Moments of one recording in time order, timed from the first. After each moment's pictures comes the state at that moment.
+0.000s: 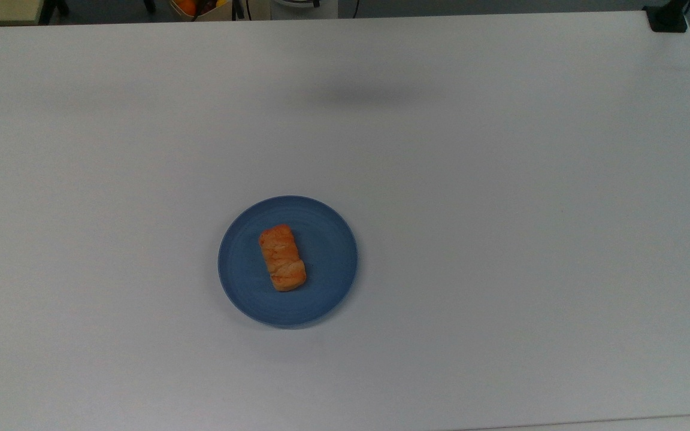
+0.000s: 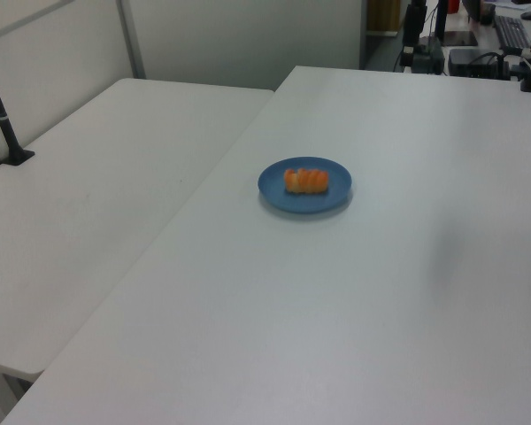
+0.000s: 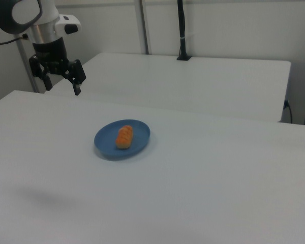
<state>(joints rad) 0.07 -0.03 -0.01 -1.61 0.09 1.69 -0.15</state>
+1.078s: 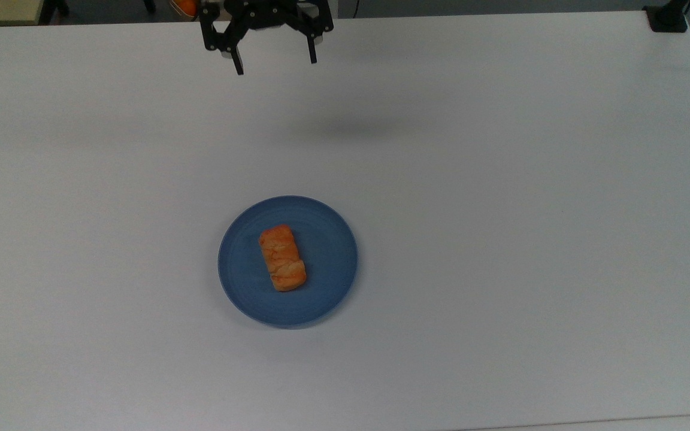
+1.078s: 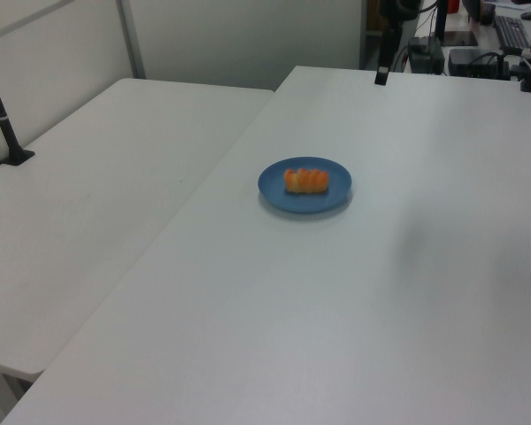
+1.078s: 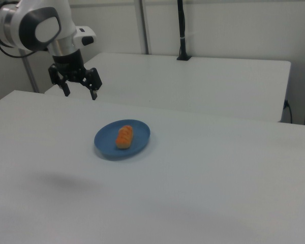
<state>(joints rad) 0.06 0.08 -0.01 -1.62 0.09 1.85 -0.18</state>
